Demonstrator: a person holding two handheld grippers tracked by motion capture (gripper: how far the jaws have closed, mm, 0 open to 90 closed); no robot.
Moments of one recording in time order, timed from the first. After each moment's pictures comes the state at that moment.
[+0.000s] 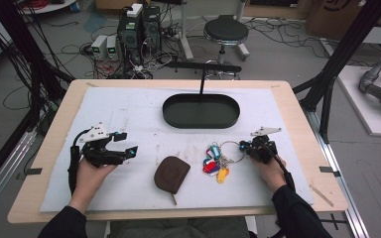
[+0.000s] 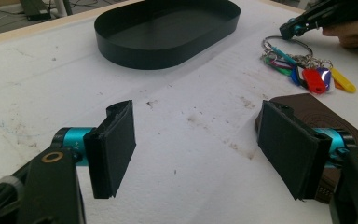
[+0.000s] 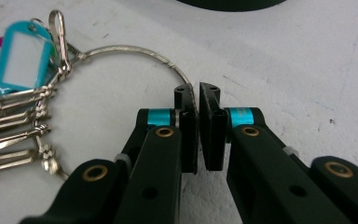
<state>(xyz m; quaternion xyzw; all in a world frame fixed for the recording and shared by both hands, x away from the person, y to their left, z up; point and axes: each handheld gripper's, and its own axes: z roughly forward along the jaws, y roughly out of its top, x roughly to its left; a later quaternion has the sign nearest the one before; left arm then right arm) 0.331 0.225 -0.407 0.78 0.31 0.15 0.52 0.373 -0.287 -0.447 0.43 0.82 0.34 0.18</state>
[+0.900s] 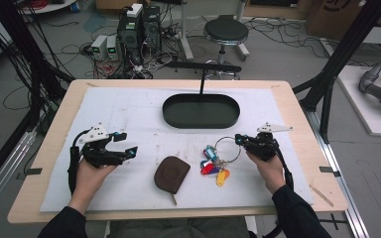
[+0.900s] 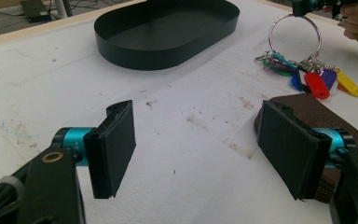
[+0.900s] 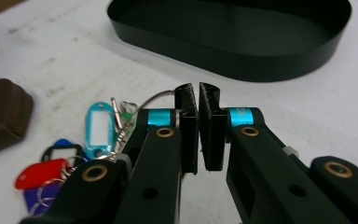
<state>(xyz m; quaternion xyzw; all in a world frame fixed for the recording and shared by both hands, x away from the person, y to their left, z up) 0.330 0.226 -0.408 0.78 0.31 0.16 0.52 0.364 -0.285 -0.423 0.41 0.77 0.48 0.13</state>
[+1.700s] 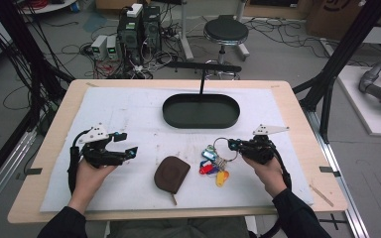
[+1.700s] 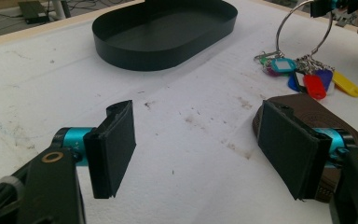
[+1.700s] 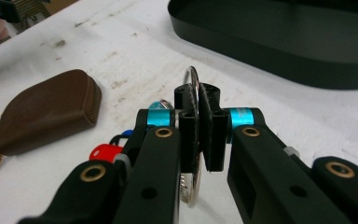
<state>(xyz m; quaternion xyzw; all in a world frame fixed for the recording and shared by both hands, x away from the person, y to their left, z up) 0.329 0.225 -0.407 0.78 0.31 0.15 0.52 0.349 -0.271 -0.409 0.36 0.79 0.49 0.08</state>
